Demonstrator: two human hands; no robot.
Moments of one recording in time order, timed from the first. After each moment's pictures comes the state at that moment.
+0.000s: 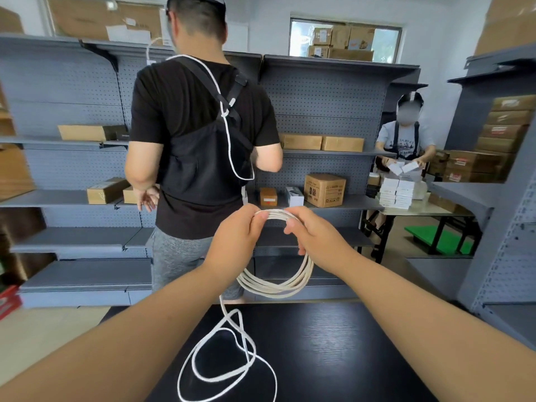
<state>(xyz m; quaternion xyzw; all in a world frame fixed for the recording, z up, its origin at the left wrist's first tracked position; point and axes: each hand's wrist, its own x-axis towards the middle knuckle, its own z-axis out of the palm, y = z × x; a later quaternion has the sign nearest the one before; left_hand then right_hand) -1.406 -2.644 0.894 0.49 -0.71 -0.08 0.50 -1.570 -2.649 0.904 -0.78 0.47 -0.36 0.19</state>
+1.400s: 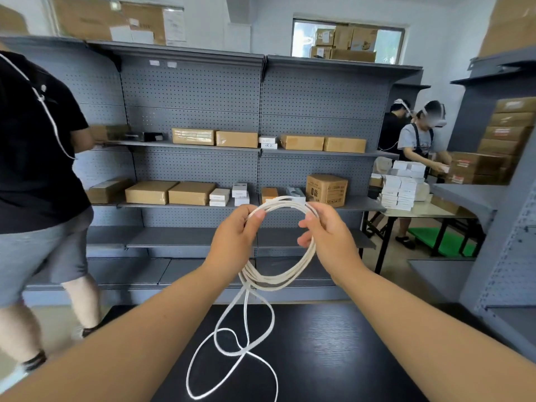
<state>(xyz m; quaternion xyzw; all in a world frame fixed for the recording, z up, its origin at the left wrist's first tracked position) -1.402 -2.648 0.886 0.46 -0.66 -0.20 0.56 -1.571 -2.653 0.889 -0.64 0.46 -0.56 0.26</state>
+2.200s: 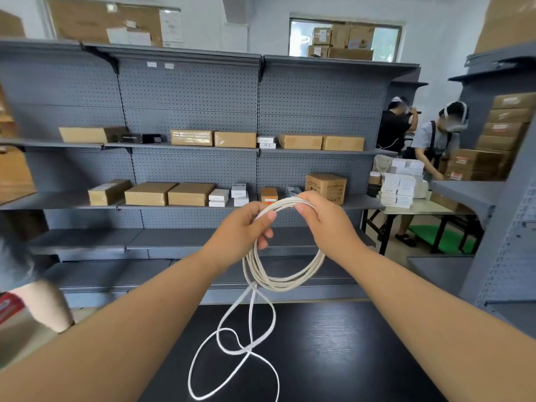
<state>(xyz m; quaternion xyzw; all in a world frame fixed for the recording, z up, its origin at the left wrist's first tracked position) -1.401 -2.651 0.904 0.39 -0.71 -0.34 0.47 -1.576 -2.652 0.919 -0.77 0.45 -0.45 0.06</state>
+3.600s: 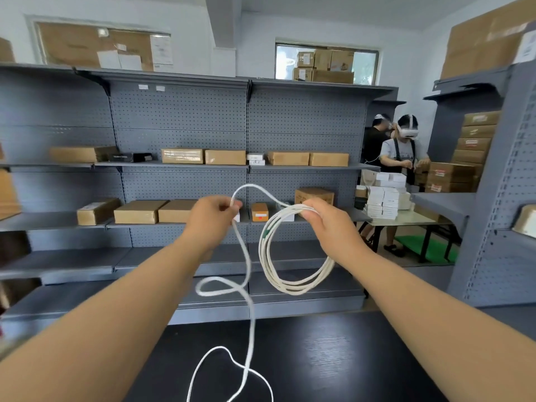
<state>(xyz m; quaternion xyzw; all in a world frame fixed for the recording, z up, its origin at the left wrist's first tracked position) -1.383 -2.648 0.949 0.57 -0.68 -0.06 0.47 -1.597 -2.634 0.941 -0.76 0.50 -0.43 0.02</state>
